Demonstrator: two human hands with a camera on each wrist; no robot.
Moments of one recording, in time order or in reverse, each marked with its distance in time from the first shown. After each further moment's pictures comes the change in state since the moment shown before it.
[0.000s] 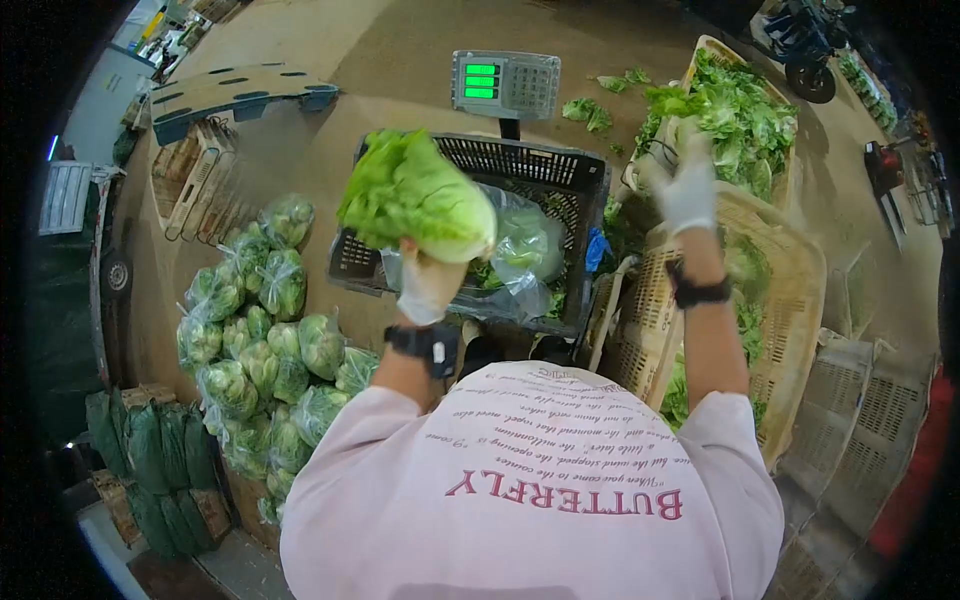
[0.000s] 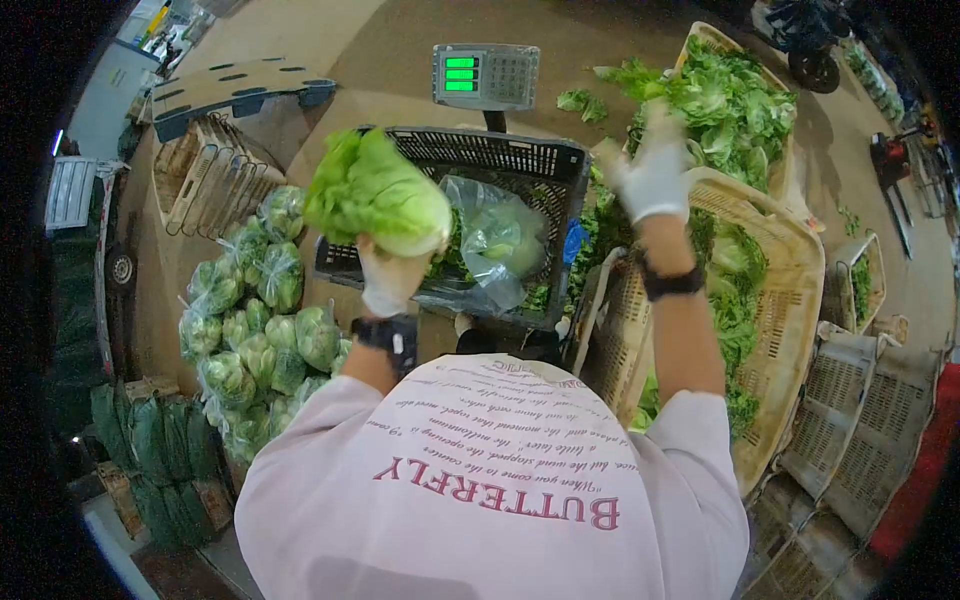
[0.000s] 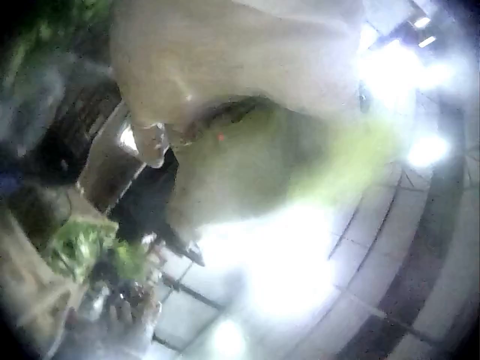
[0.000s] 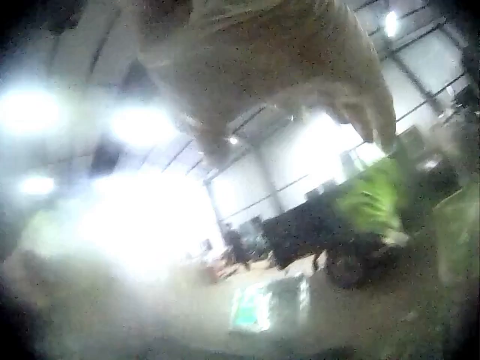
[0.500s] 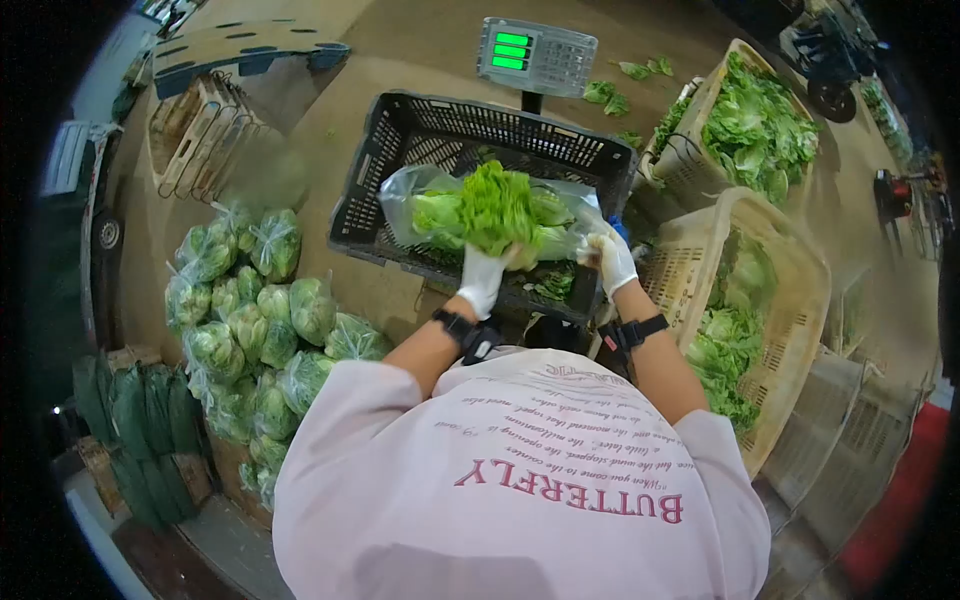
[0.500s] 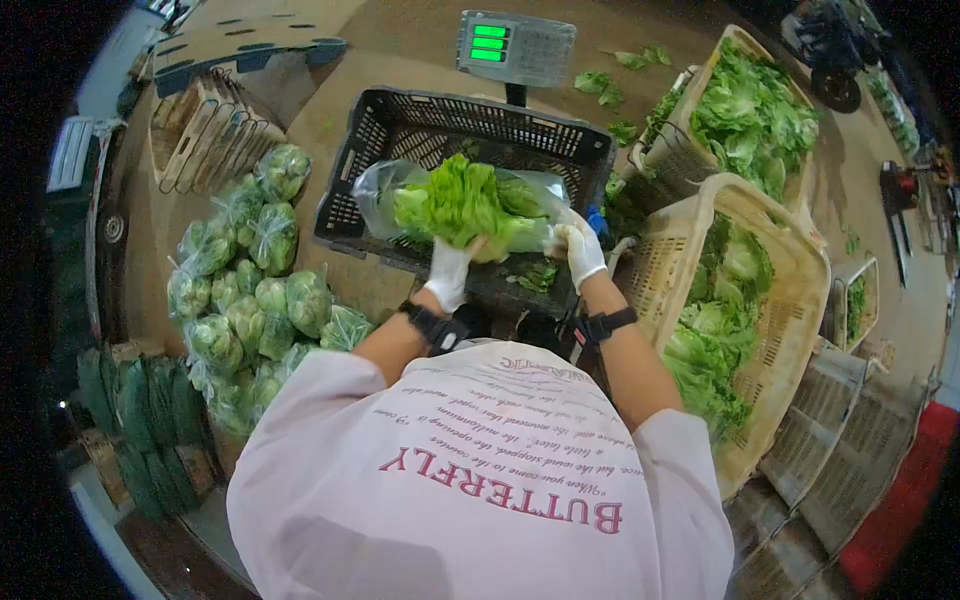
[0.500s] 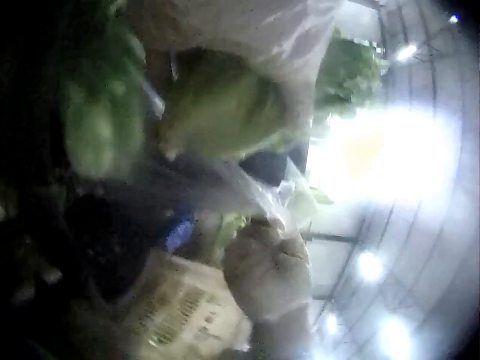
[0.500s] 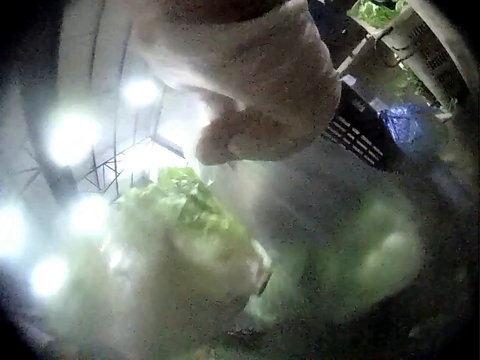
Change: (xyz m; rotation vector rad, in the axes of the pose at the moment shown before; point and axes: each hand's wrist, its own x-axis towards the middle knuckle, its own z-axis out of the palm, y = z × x) left_hand -0.026 -0.095 -0.087 0.723 0.492 -0.104; right_hand -0.143 -0.034 0.100 1.213 -0.626 0.896
